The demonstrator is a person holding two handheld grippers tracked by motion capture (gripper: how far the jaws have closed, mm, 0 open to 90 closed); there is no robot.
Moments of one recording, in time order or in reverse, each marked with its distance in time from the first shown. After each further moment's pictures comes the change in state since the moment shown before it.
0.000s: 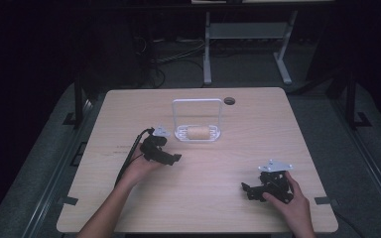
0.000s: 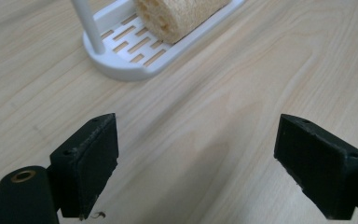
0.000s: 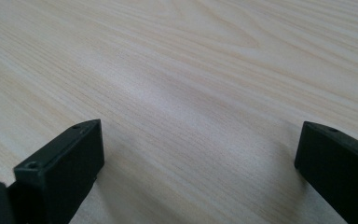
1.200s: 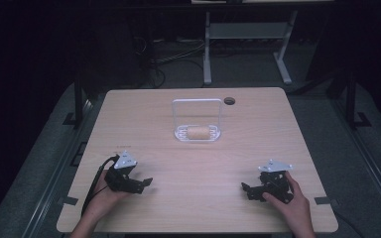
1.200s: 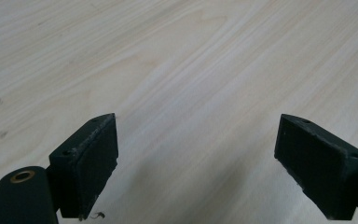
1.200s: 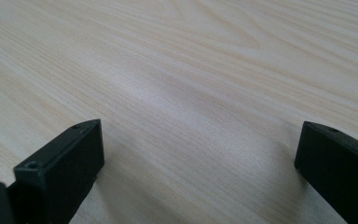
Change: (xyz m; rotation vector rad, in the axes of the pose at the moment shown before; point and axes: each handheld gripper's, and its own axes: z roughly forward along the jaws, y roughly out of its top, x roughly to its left) left arm -0.013 -0.096 -0.077 -0.037 0.082 -0.023; right arm 0.000 0.000 0.000 0.000 0.000 0.000
